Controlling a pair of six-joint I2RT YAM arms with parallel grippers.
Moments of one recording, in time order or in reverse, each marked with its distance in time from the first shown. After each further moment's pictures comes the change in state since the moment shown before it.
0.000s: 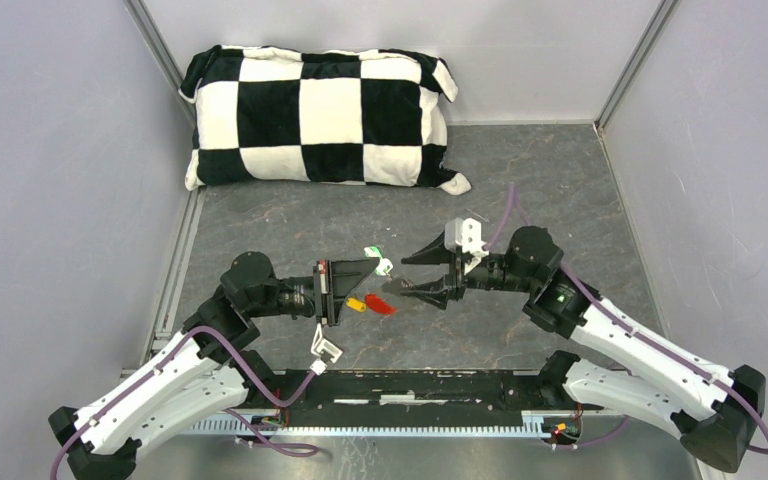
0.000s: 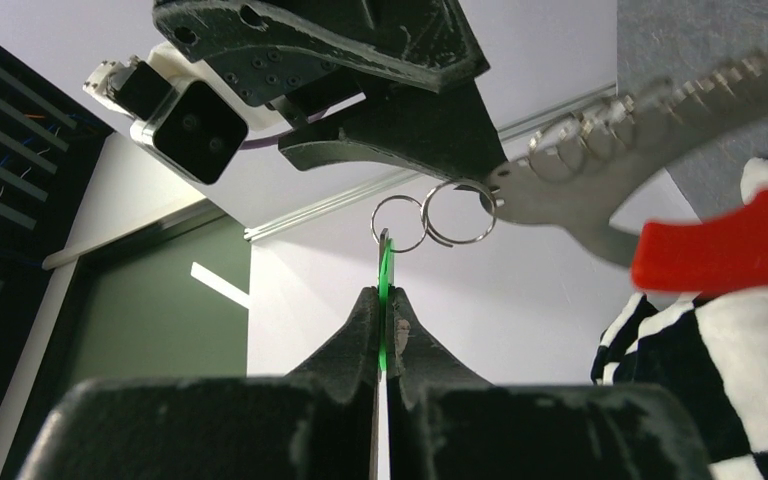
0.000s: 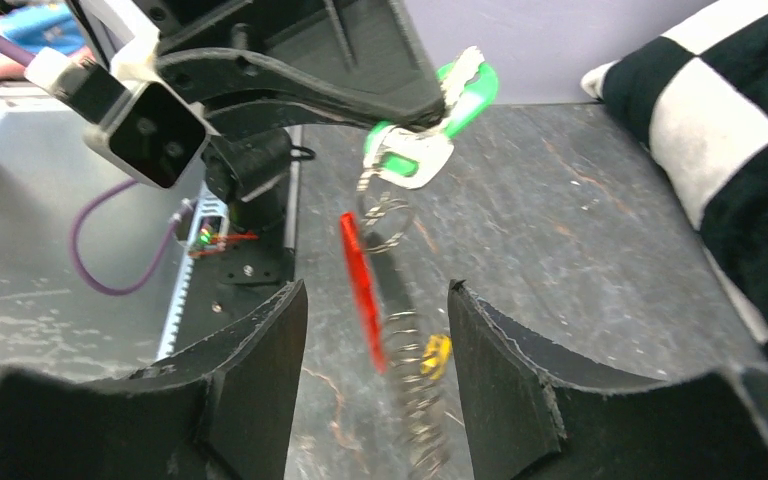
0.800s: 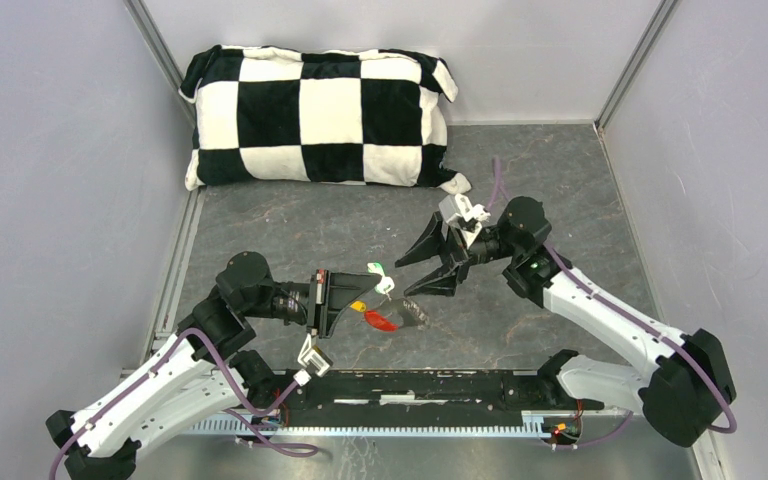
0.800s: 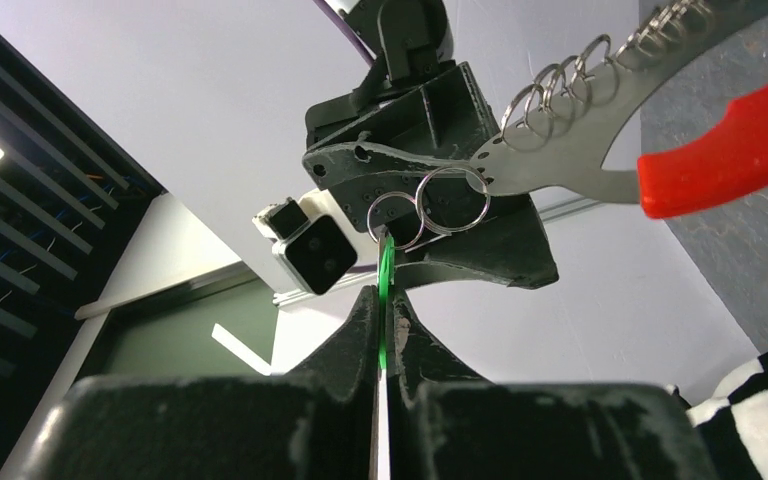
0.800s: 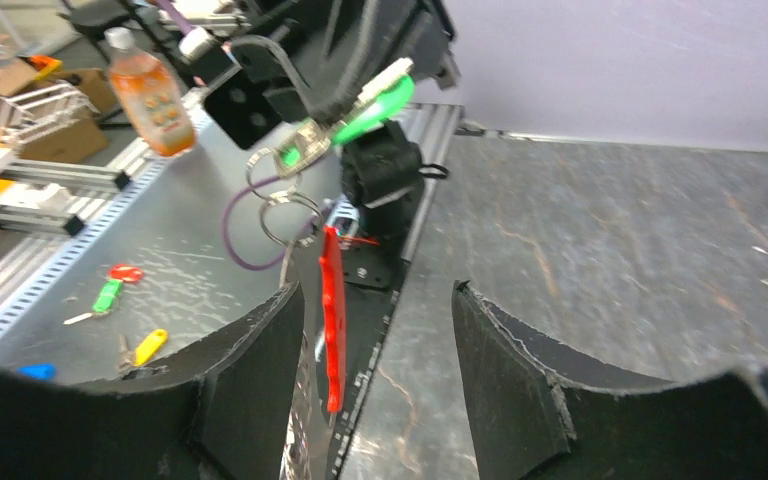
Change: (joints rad) left arm 0.000 -0.010 0.027 -0.053 0.180 0.000; right arm -0.217 0.245 0.039 0.335 -0.573 0.242
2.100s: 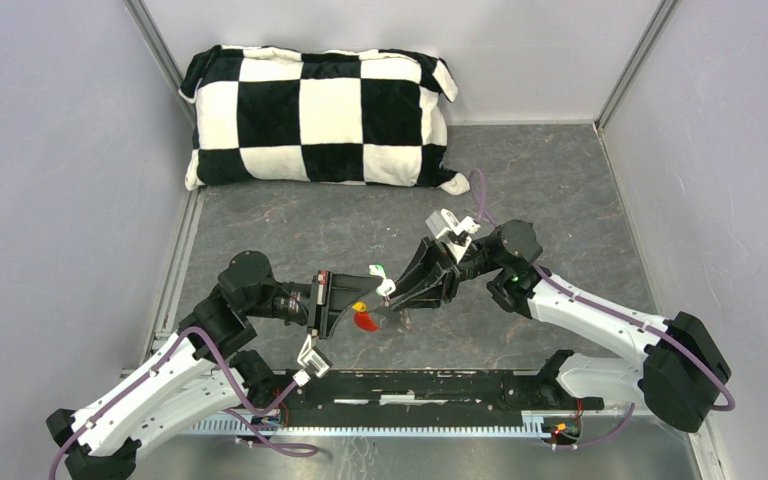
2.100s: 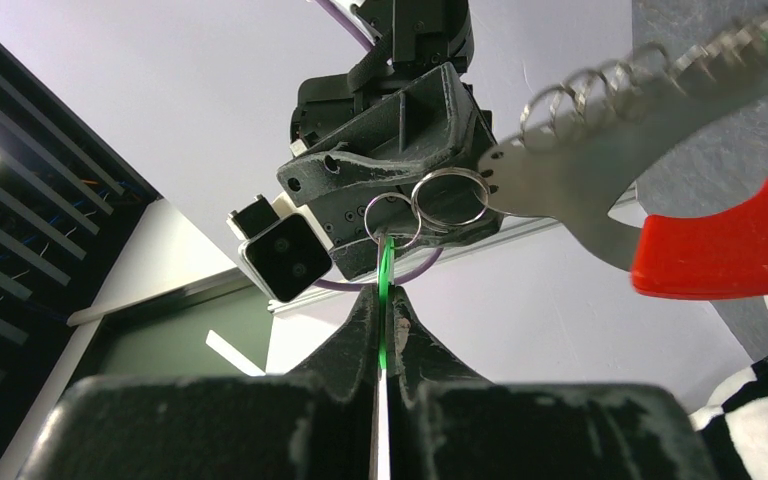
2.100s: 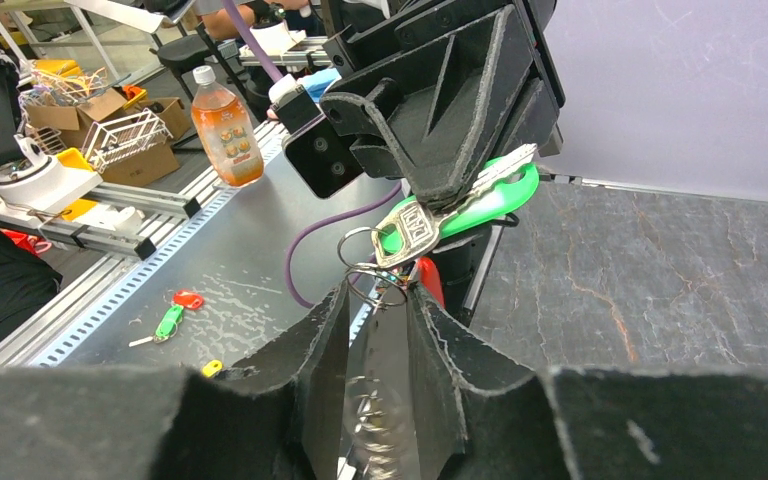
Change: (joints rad) left arm 0.000 0.009 0.002 -0.009 0.016 0.000; right arm 0.149 0.051 -0.066 0.352 0.045 0.264
